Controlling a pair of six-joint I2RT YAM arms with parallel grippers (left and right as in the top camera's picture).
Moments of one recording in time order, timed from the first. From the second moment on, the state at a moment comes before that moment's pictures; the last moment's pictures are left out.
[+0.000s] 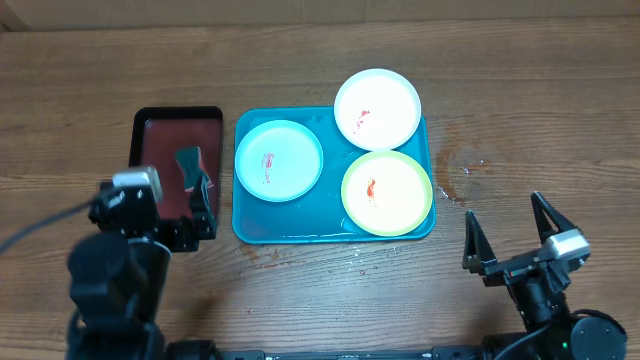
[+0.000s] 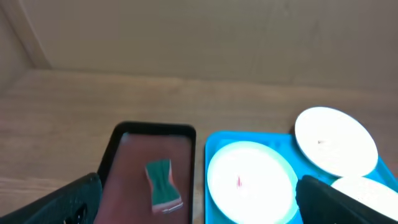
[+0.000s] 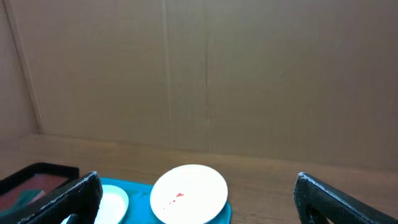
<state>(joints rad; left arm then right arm) 0.03 0.59 0.88 -0.64 0.02 -0.08 0.07 0.05 0.43 -0.27 -0.20 0.07</state>
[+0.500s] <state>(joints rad) 0.03 1.04 1.56 -1.25 0.05 -0.06 0.07 0.61 0.94 -0.59 -0.25 0.14</state>
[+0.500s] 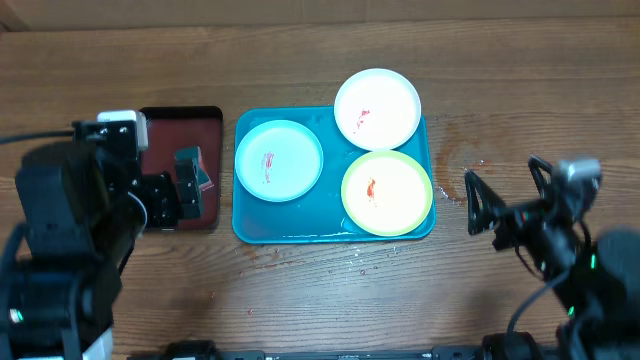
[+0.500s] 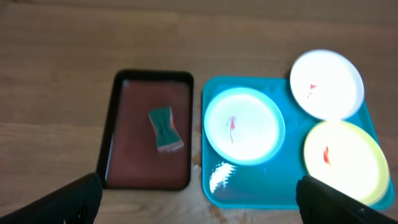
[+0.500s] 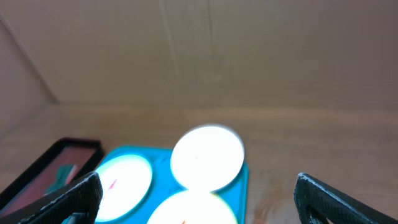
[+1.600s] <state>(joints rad) 0.05 1.65 1.75 -1.36 -0.03 -0.18 0.40 1.77 1.48 -0.71 -0.33 0.45</state>
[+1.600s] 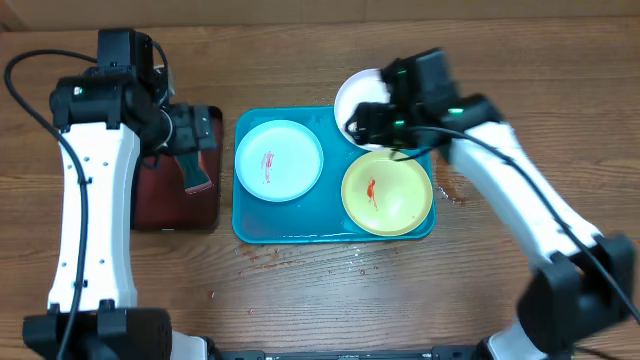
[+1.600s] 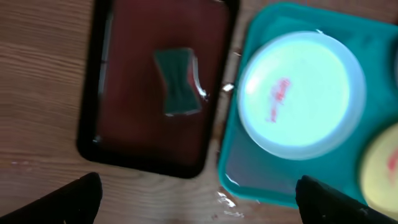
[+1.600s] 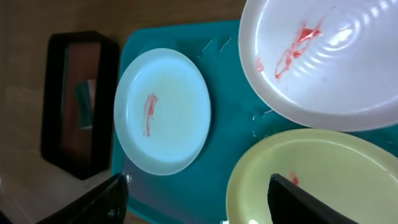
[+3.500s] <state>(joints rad) 0.12 2.04 1.73 -1.19 -0.16 -0.25 0.60 2.15 1.51 -0.51 -0.06 0.63</state>
